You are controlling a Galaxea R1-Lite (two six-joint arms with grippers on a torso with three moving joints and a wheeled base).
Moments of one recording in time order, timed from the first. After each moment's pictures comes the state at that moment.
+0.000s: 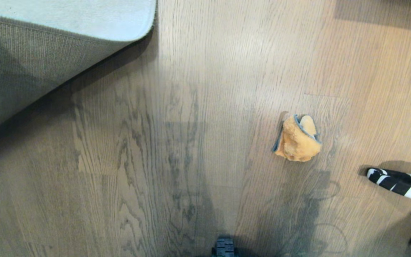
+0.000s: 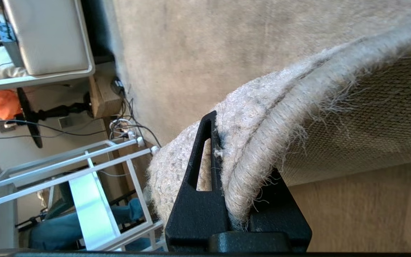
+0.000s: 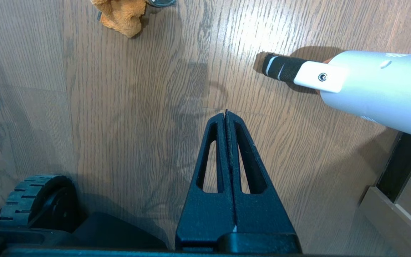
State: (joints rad) left arm -0.20 1.11 -0.85 -0.75 0.92 0.80; right arm -0.01 0.00 0.00 -0.05 0.01 -0.01
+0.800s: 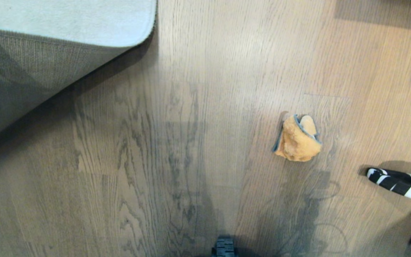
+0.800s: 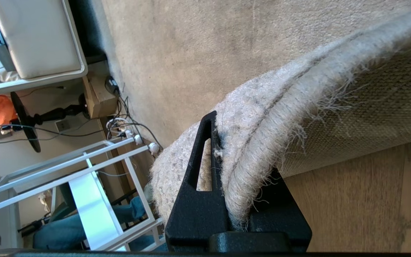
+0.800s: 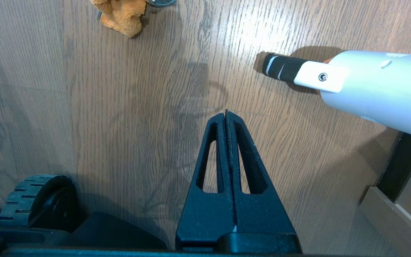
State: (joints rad) left arm -0.22 1.09 -0.78 -0.74 0.92 0.80; right arm -0.01 0.00 0.00 -0.05 0.01 -0.01
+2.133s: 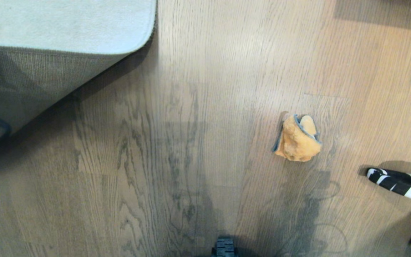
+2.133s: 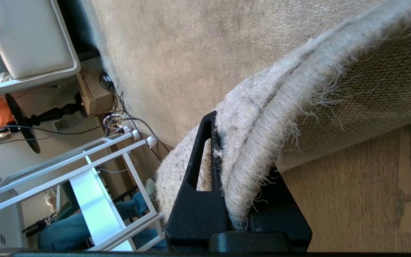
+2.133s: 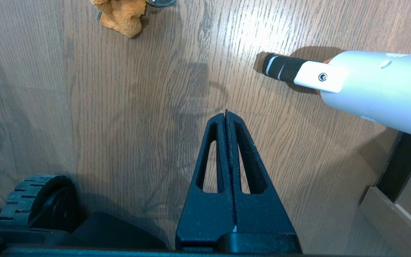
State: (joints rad) left arm -0.23 1.09 -0.70 -0.75 0.92 0.79; right arm -0.01 0.00 0.00 -0.05 0.01 -0.01
